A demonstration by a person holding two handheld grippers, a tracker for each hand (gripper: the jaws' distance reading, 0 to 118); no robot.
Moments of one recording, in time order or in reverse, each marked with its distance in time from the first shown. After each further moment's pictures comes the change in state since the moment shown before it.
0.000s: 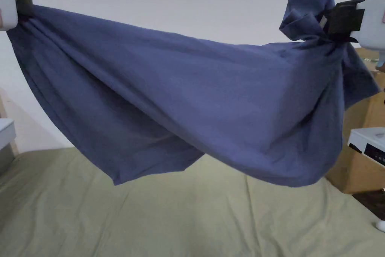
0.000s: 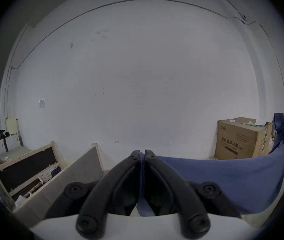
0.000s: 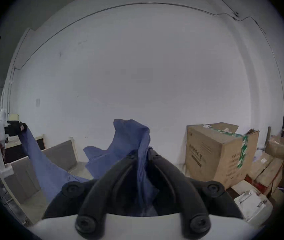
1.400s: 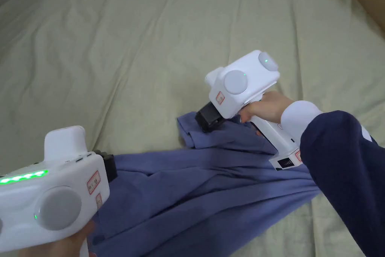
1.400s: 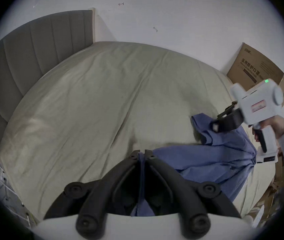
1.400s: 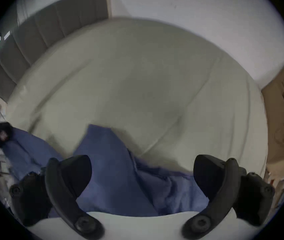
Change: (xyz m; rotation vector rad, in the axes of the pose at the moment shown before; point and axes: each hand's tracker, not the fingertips) left arm 0.038 -0.491 -0.022 -0.853 -0.012 0.278; right arm -0.163 -0.507 -0.285 -1.239 0.327 0.510
